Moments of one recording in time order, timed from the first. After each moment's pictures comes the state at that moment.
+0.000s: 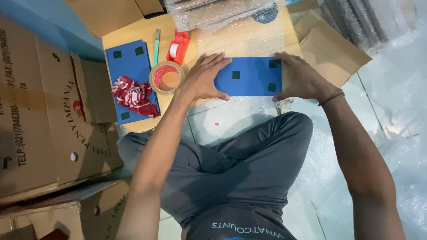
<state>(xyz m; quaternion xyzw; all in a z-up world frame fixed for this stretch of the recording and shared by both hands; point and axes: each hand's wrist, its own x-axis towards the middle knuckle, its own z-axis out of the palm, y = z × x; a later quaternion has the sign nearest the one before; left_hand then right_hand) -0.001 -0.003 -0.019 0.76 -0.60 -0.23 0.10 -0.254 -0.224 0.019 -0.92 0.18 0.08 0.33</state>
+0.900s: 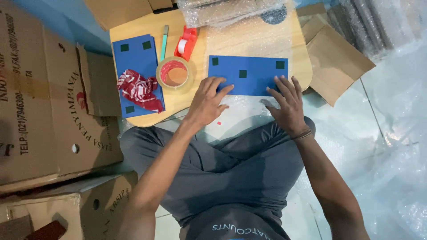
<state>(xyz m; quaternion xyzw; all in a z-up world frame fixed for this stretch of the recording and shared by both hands) -0.059 0.064 -0.056 0.72 -0.65 0.04 0.23 -0.280 -0.150 -0.090 -0.94 0.06 -0.33 0.10</state>
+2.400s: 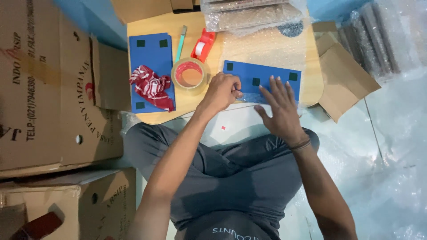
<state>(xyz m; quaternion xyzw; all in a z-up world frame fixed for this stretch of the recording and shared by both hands) -0.033 0.025 -0.052 0.79 -0.49 -0.13 0.34 -0.235 -0.111 -0.041 -0.95 0.05 -0.29 0.13</state>
